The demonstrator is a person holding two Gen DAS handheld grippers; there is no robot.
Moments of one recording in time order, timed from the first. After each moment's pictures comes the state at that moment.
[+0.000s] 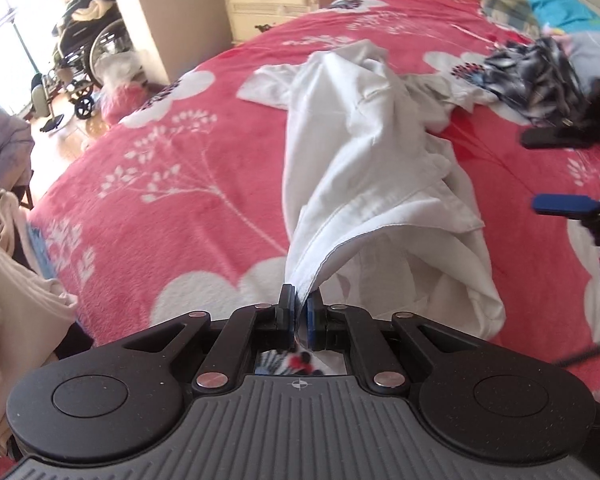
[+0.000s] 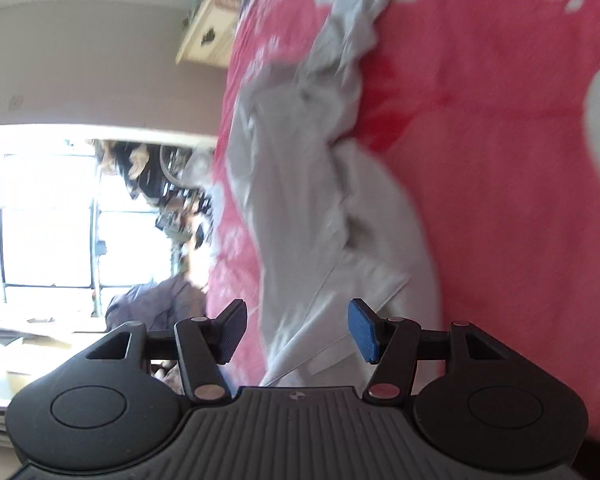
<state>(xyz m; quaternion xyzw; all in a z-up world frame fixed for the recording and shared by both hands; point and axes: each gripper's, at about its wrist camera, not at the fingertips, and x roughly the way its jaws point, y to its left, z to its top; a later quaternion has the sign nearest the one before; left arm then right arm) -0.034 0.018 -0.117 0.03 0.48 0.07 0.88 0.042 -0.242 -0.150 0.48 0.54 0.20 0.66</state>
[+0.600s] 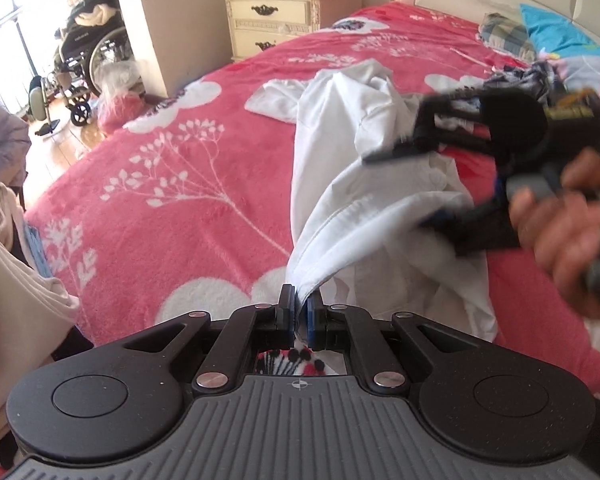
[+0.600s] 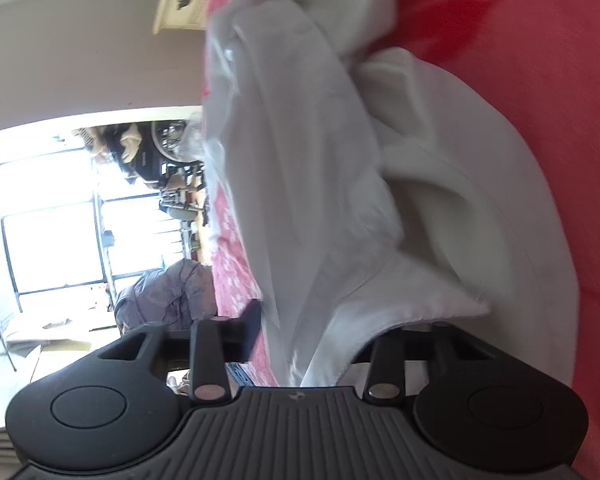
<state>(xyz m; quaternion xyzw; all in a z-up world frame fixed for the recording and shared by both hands) -0.046 0.043 -0.123 0.01 0.45 0.05 0.89 0.097 -0.168 -0.202 0.50 0.56 0.21 0.62</state>
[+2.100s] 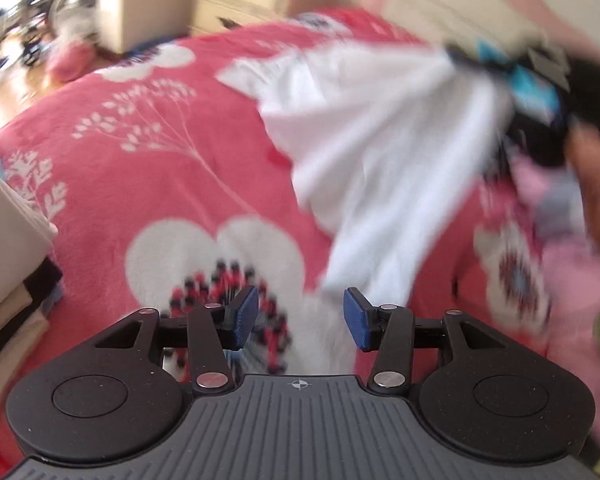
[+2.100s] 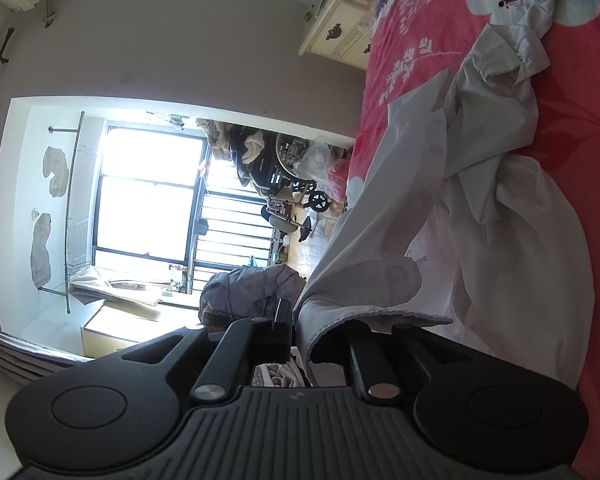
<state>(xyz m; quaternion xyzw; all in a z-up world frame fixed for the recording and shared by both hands) -0.097 0.086 -0.091 -0.14 0.45 -0.05 0.88 0.051 -0.219 -0.082 0.50 0.44 0.32 0.68</state>
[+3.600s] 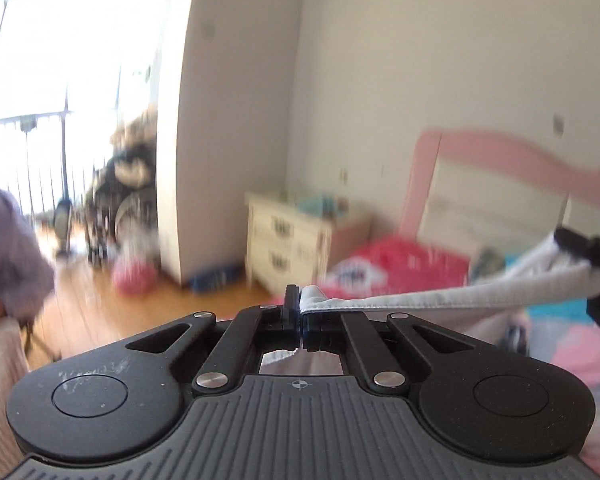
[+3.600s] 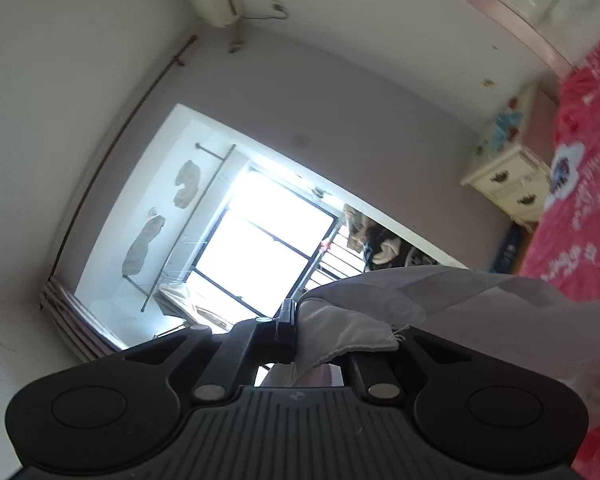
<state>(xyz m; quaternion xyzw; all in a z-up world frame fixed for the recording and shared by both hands) -0.027 0.052 0.132 -0.05 0.15 0.07 0.99 0.014 -0.277 0.175 0.44 0.17 0.44 0.76</state>
